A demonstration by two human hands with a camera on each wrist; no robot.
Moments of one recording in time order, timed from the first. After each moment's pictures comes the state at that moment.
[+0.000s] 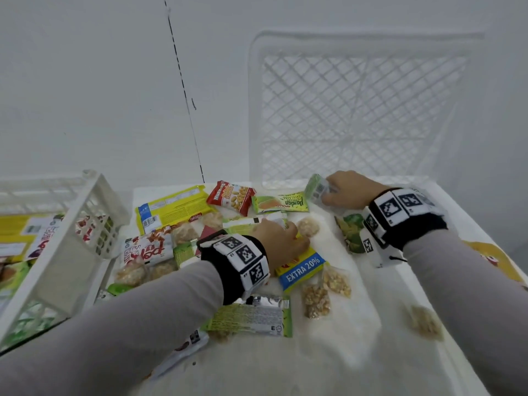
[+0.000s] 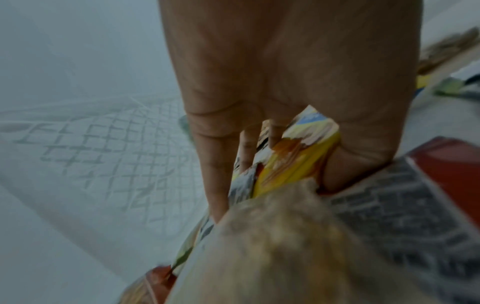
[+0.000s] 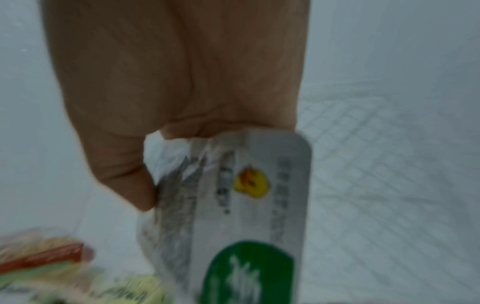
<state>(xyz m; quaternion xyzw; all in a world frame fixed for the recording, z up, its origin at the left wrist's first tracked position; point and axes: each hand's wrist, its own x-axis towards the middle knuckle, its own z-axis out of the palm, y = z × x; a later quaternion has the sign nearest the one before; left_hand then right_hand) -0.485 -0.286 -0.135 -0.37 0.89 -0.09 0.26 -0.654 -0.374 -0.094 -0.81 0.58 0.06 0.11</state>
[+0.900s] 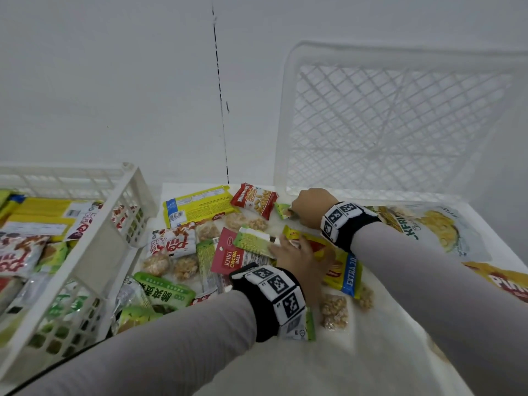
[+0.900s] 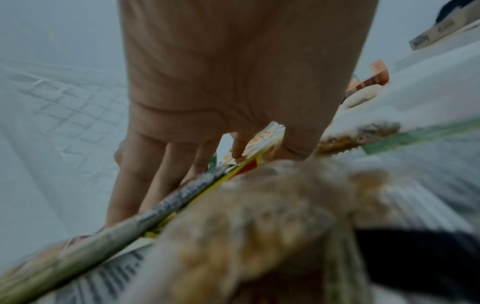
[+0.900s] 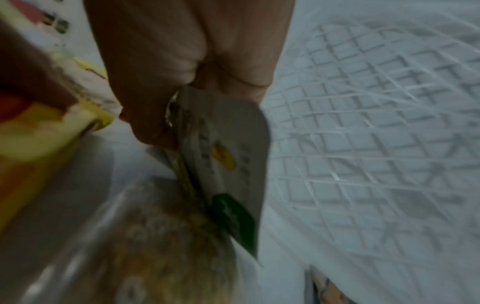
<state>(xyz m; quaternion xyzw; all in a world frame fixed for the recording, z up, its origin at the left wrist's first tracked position) -0.504 -0.257 -0.164 -0.61 0.78 0.06 0.13 -0.556 -0.387 -0.135 -0.87 0.41 0.23 -0.14</state>
